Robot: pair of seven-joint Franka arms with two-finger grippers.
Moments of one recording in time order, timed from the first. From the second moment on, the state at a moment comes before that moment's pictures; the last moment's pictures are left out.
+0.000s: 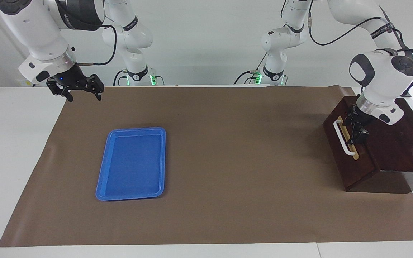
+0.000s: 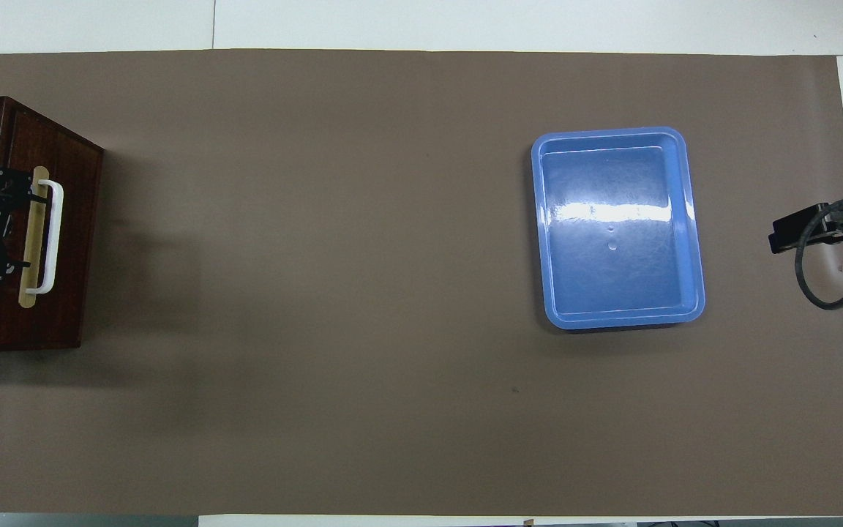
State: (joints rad) left arm 0.24 0.10 -0.11 -1.92 0.06 2.07 -1.17; right arm -0.07 0.00 0.03 -1.61 -0.03 1.51 -0.10
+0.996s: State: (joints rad) left arm 0.08 0.03 -0.13 -1.83 0.06 1.85 -1.00; right arm -0.07 0.00 0.03 -1.61 -0.03 1.51 -0.10
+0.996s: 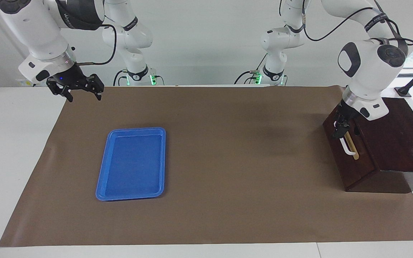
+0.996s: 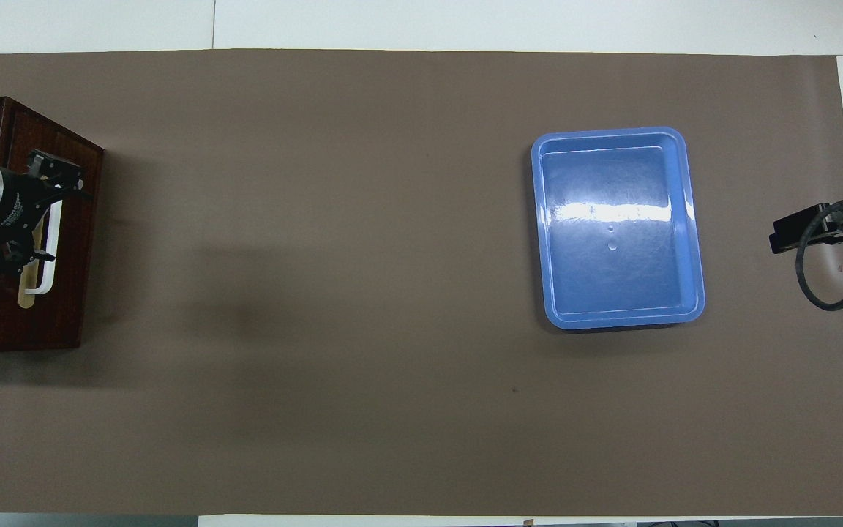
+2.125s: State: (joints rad) left arm 0.02 0.05 -0.20 -1.65 0.02 1.55 -0.28; right arm -0.07 0.00 0.03 -1.61 -0.03 1.51 -0.10
